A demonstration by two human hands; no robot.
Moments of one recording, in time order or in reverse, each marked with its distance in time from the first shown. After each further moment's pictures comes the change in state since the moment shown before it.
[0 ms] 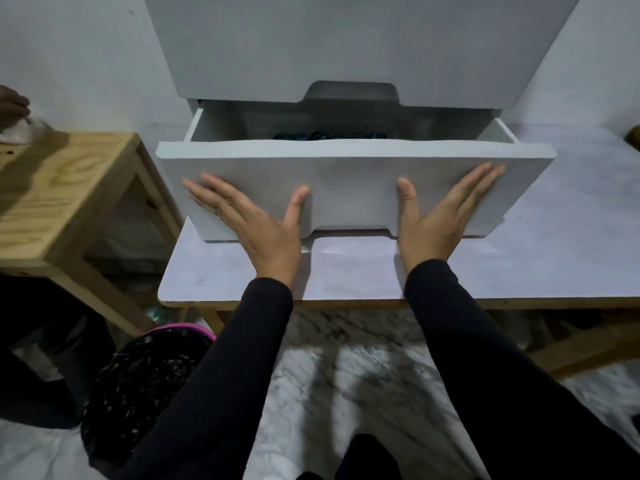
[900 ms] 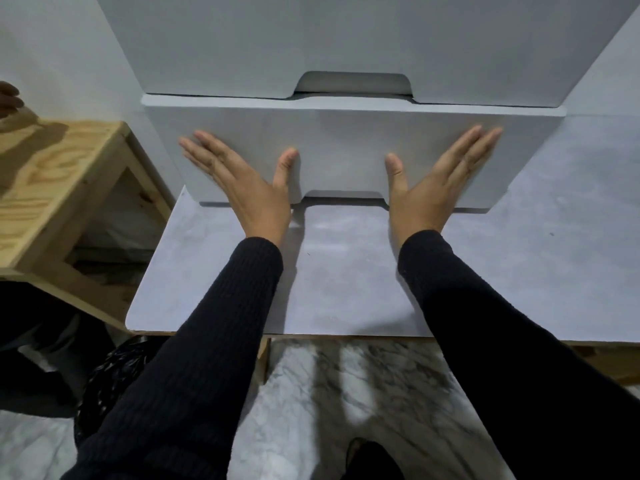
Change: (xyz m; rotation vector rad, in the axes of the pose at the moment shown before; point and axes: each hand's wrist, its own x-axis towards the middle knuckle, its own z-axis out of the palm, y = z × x) left_hand 0.068 -0.015 0.064 0.097 0.008 0.026; right_hand 0.059 0.014 0.063 -0.012 -0.025 -0.142
